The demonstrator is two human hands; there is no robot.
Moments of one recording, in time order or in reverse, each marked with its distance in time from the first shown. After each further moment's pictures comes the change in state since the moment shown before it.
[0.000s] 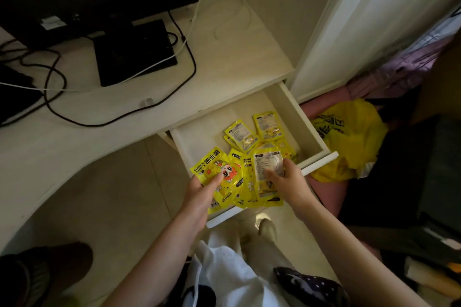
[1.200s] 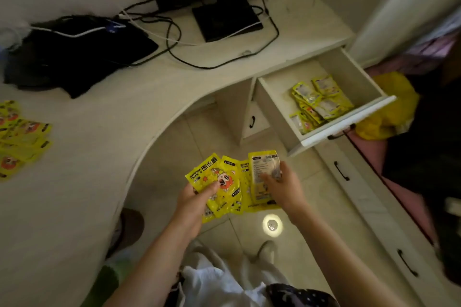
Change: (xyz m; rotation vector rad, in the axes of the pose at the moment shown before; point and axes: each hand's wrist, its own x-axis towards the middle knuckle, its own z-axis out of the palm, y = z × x) left_hand -0.145 -0.090 -0.376 -0.074 -0.083 0.039; right_hand -0.262 0.045 0.306 -0.054 0.102 -0.085
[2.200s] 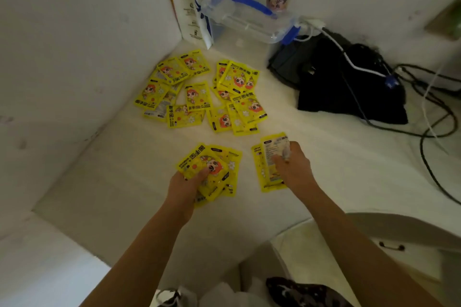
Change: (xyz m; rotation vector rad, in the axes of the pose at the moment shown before) left_hand 0.004 0.061 -0.371 -0.652 0.694 0.151; right_hand -0.008 -0.258 0.396 -0.609 -0.580 -0.644
